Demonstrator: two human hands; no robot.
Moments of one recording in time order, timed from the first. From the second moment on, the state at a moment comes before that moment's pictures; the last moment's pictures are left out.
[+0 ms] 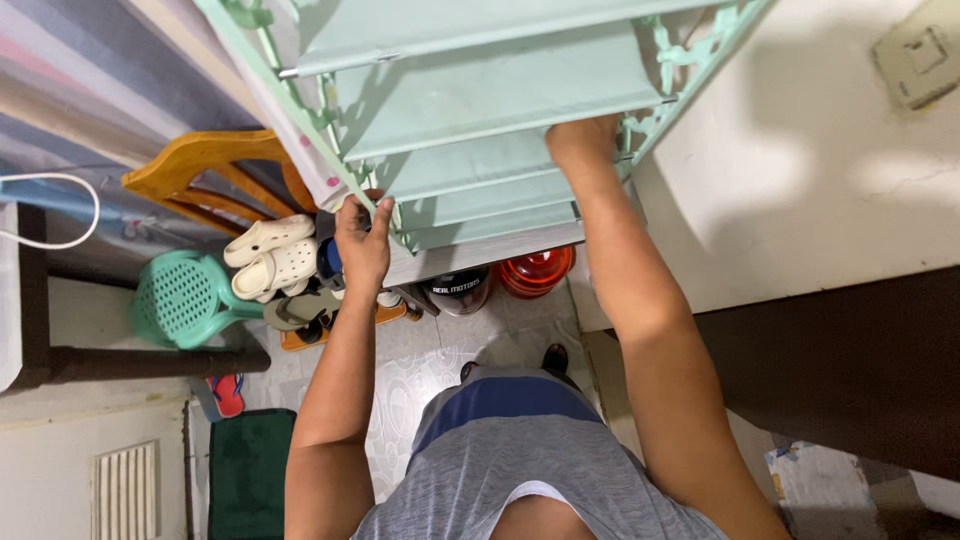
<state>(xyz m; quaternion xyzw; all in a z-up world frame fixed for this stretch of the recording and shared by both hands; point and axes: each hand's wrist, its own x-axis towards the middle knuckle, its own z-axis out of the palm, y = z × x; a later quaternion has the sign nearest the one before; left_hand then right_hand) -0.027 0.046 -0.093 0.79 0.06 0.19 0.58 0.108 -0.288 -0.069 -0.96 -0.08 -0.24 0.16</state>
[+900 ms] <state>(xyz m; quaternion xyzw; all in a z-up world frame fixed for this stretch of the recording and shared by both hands) -0.030 0.044 -0.091 0.80 0.05 0.21 0.55 0.026 -0.274 -0.017 -0.94 -0.06 -0.17 0.28</state>
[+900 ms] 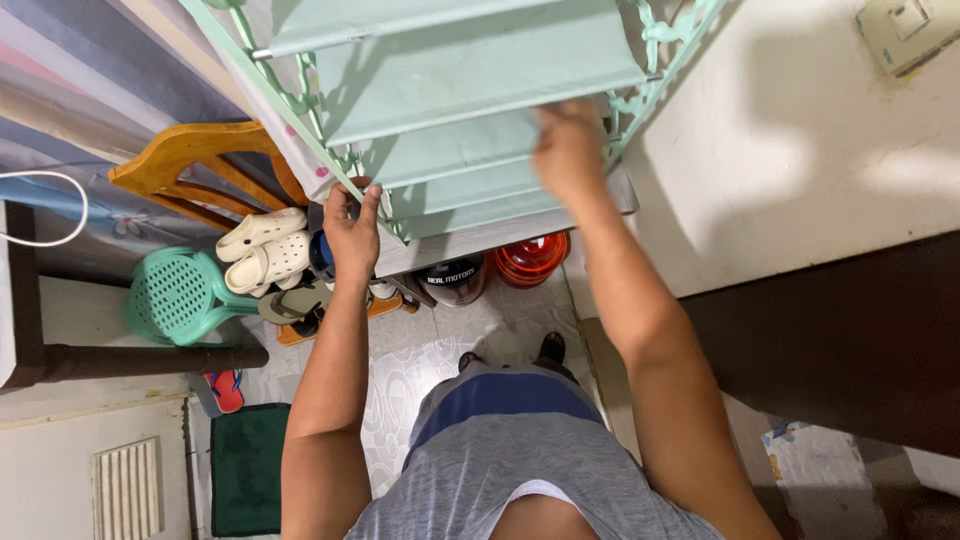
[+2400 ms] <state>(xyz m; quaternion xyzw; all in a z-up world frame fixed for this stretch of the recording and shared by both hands) -0.029 0.047 -0.092 0.80 0.05 0.18 0.57 0.002 -0.289 -0.027 -0.95 -0.12 -0.16 0.22</state>
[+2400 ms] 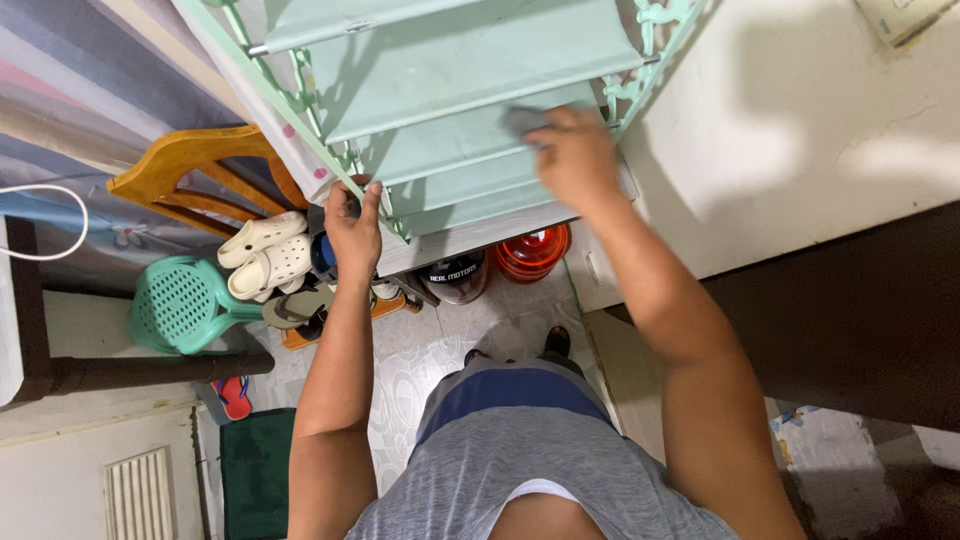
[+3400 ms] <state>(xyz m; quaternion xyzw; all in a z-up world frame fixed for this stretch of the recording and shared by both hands) -0.030 0.047 -0.086 0.80 0.04 0.19 0.56 0.029 -0.290 -0.029 -0.95 -0.09 -0.16 0.24</state>
